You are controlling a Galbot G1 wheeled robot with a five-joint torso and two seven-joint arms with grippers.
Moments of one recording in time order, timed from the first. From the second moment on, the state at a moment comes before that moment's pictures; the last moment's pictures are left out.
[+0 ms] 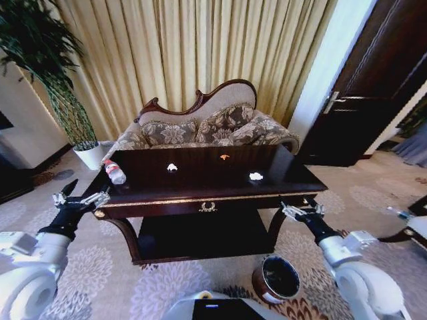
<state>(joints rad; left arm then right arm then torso) 1.81 -1.09 -1.17 -2.46 -0.76 0.21 -0.03 -1.68 1.24 0.97 2.32 0.57 -0.34 -0.07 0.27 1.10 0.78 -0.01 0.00</state>
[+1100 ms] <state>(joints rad) 1.85 -1.11 -1.11 -2.50 -0.70 0.22 -0.06 -1.25 0.68 0.82 2.13 1.03 -0.70 0.05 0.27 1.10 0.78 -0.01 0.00</state>
